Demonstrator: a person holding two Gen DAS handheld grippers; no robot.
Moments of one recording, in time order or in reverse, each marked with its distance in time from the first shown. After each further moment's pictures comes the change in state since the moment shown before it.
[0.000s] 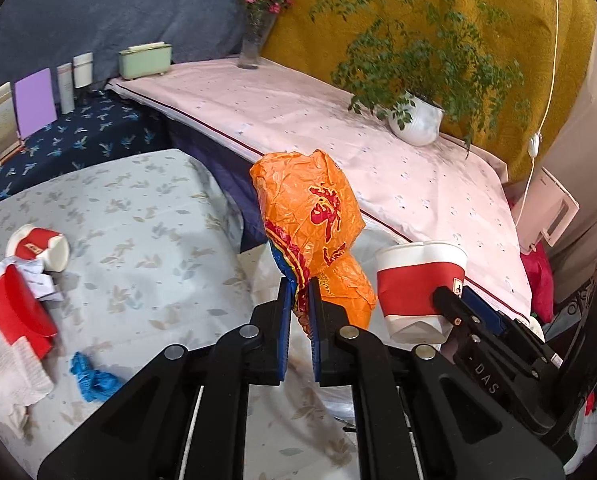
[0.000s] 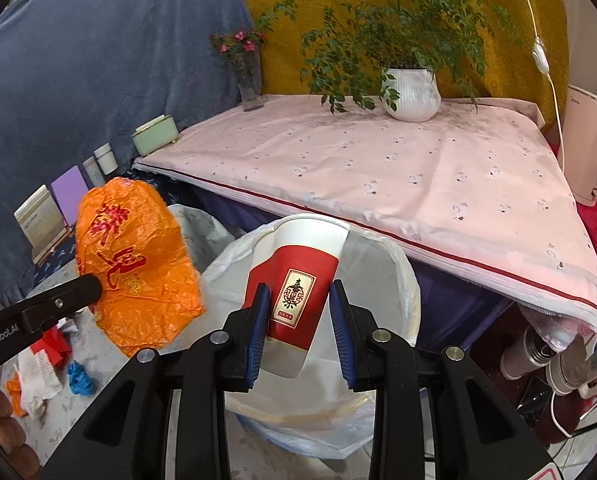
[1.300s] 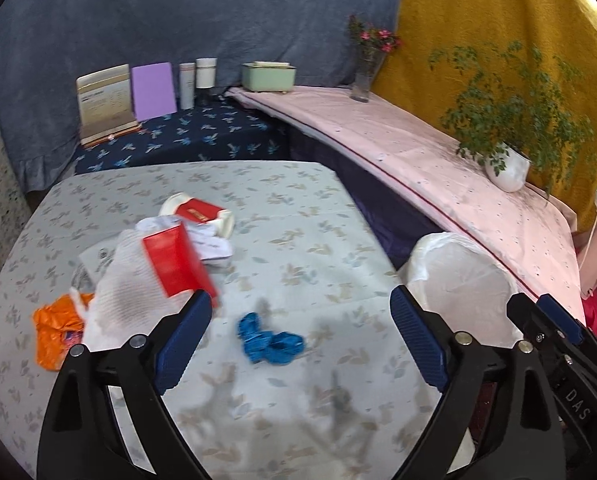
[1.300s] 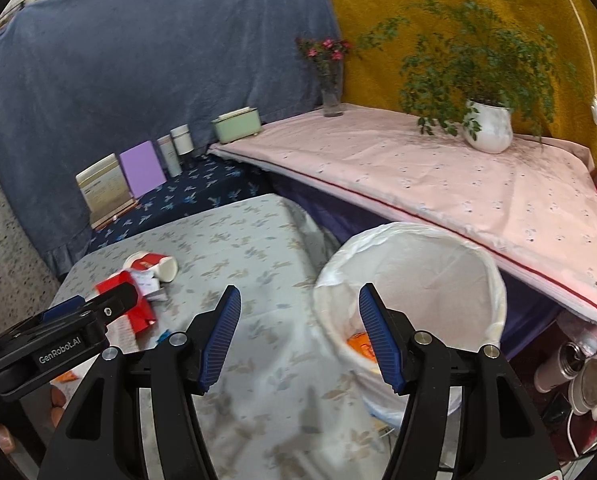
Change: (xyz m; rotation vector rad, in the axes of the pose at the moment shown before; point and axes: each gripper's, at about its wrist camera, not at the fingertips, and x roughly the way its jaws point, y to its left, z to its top) left arm -0.096 0.112 -0.050 -0.174 -0.124 0.305; right arm -0.058 0.116 -0.026 -0.152 -0.024 0.178
